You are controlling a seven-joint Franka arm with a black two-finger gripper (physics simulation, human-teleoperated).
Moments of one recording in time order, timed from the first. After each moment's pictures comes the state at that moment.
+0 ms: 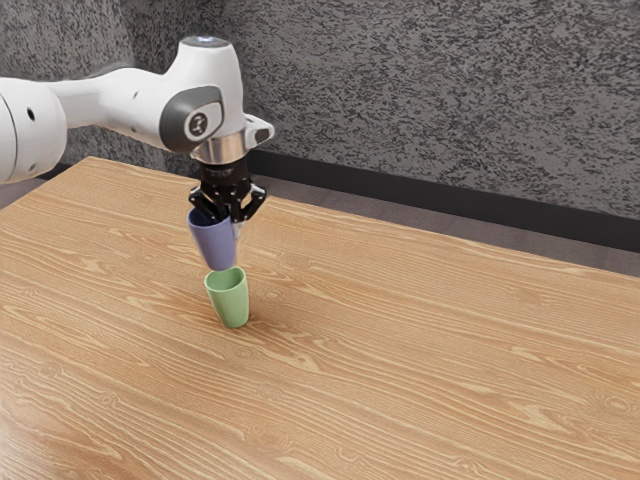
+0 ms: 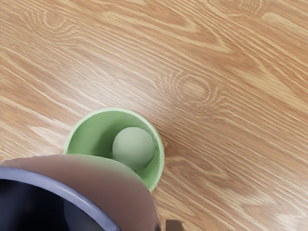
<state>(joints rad) 0.08 0.25 -0.12 -1.68 0.12 1.91 -0.58</state>
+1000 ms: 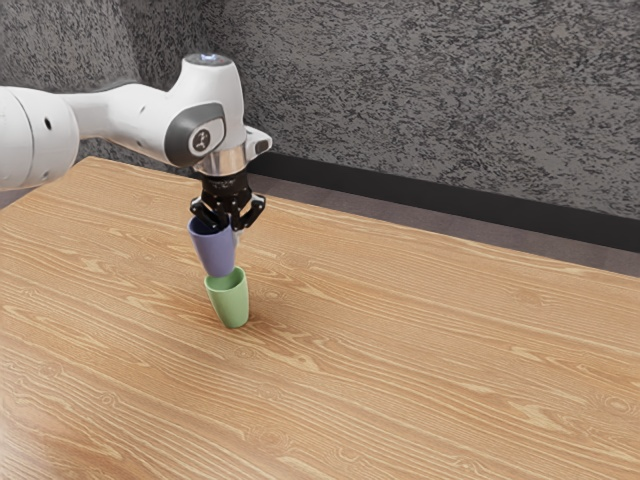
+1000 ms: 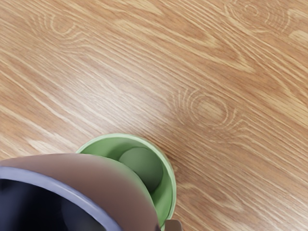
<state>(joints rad) 0.08 0.30 -0.10 -1.68 0.15 1.97 -0.63</state>
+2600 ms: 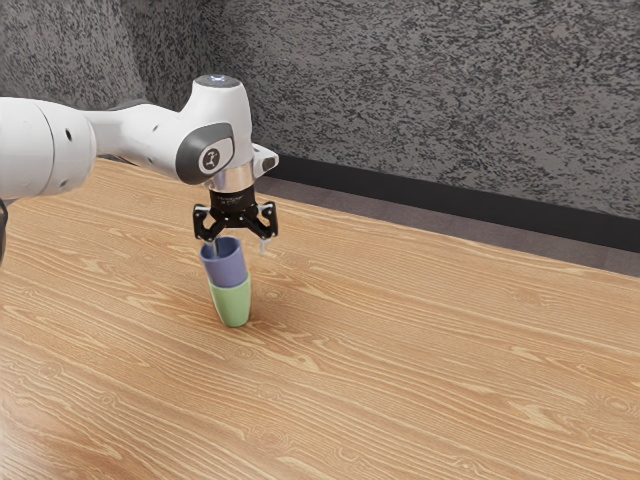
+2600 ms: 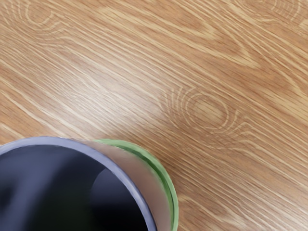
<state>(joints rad) 0.08 0.37 -0.10 -1.68 0.14 2.02 -0.63</state>
